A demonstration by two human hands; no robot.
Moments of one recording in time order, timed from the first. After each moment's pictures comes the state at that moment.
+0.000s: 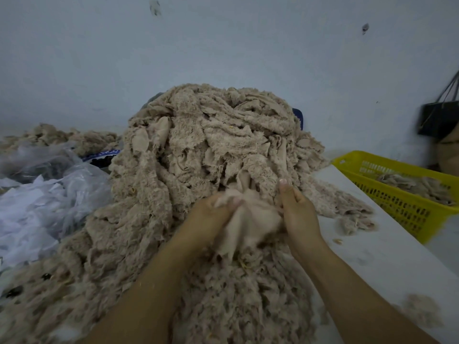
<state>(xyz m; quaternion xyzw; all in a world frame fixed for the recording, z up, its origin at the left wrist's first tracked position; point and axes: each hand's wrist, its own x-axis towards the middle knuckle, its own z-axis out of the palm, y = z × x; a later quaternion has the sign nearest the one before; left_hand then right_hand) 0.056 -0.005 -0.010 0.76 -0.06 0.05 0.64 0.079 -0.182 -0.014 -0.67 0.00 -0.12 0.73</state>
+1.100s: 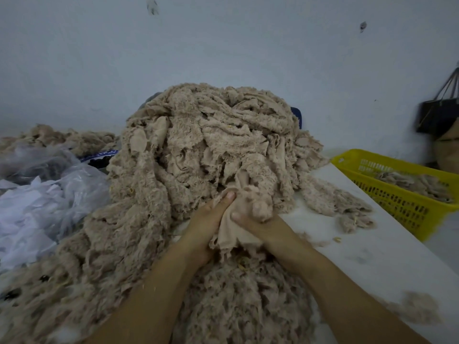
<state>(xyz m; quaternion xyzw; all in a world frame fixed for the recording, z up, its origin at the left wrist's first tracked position) 0.064 -0.014 -0.020 0.56 0.00 -0.06 0.83 0.064 -0.169 -0.025 -0.69 -0.22 0.11 0.69</state>
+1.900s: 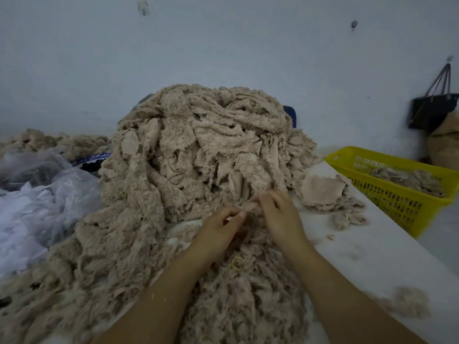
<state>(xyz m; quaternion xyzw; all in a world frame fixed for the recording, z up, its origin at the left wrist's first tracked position) 0.066 -0.028 -0.041 0.81 -0.04 0.02 0.59 0.089 -0.181 -0.028 -0.80 -0.04 -0.11 0.59</state>
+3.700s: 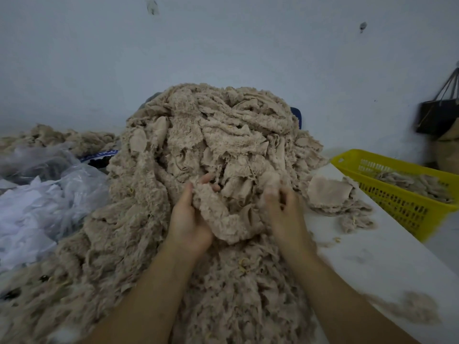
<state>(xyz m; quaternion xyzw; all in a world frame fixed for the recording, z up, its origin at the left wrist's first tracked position) 0.063 -0.003 -0.007 0.31 -0.01 -0.01 0.95 0.083 -0.175 -0.034 -0.80 -0.04 -0.19 0.57</state>
